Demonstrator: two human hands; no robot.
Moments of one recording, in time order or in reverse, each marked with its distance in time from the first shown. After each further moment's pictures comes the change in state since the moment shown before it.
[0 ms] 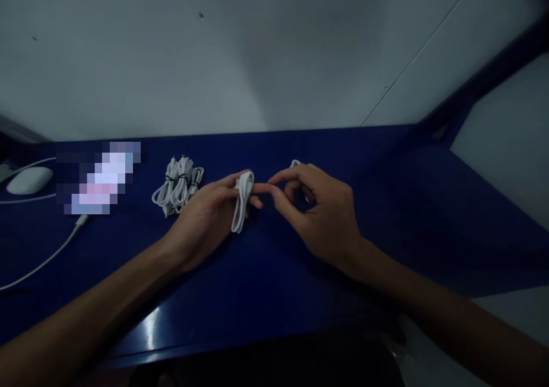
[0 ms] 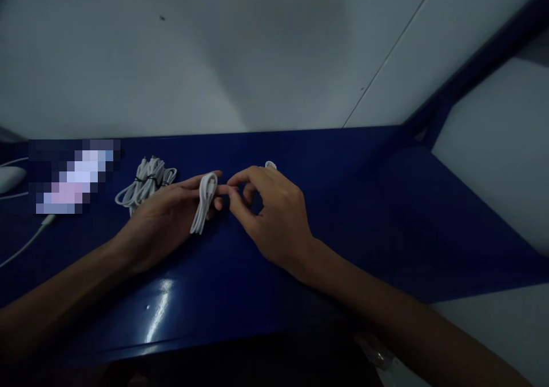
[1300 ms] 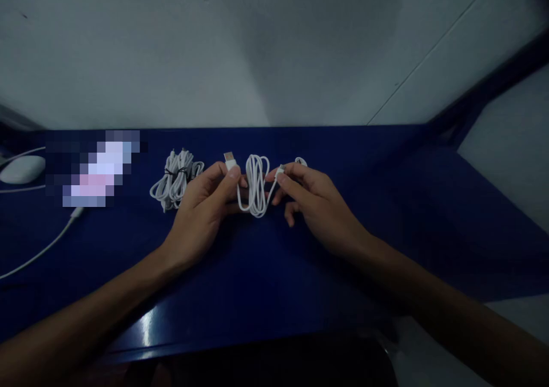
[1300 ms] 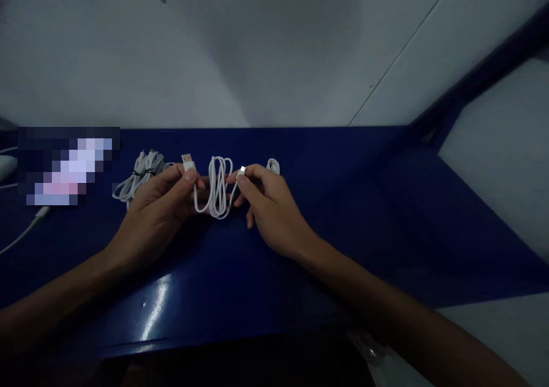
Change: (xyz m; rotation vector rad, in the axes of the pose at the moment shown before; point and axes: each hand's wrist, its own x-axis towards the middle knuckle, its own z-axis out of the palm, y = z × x) left_hand 0.000 -0.010 -0.004 0.245 0.051 0.297; right_hand 0.013 0.009 0.005 0.686 -0.269 0.595
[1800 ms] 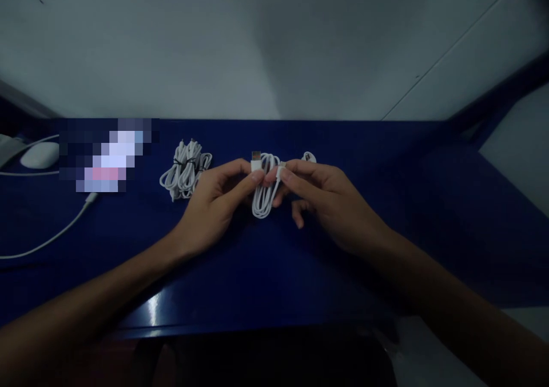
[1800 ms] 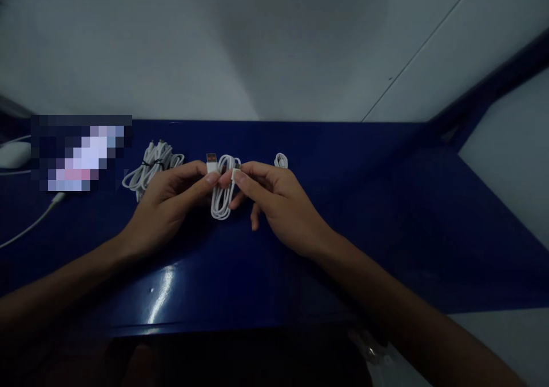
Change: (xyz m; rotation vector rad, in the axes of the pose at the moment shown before) left_hand -0.001 0.004 0.000 0.204 -0.117 0.057; right_hand -0.004 -0.005 -0.011 0.145 -0.263 -0.041
